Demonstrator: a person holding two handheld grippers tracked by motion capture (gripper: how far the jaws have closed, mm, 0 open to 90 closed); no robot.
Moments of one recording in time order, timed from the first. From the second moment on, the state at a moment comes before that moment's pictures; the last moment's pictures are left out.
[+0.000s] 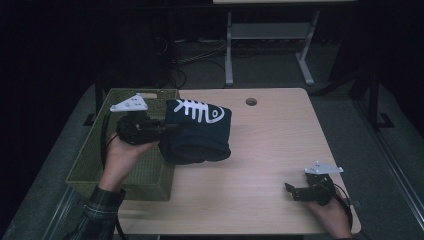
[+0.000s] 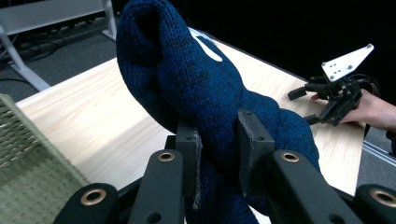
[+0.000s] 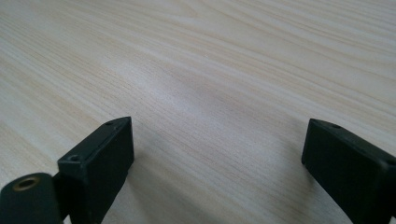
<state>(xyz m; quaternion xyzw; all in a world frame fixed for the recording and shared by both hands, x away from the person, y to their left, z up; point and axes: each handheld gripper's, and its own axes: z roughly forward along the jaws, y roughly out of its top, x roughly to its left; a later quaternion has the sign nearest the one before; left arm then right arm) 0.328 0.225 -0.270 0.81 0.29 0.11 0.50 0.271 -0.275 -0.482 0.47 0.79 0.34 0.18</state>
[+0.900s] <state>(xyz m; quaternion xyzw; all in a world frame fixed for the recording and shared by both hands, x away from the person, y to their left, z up) 0.320 0.298 -0.240 0.78 0.33 0.15 0.50 0.271 -0.276 -0.482 0.47 0.79 0.34 0.19</state>
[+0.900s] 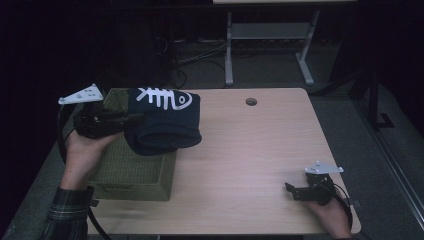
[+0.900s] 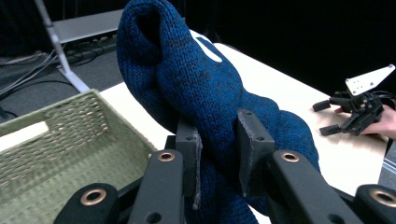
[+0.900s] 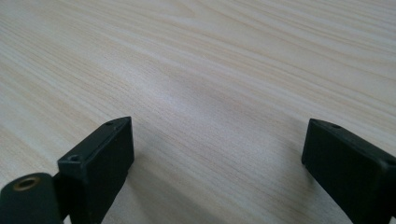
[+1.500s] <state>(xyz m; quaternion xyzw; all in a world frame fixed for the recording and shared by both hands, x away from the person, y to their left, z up) 0.306 0.350 -0.233 0.76 0.37 0.18 0.50 0.271 -0.276 -0.482 0.48 0.79 0.34 0.19</state>
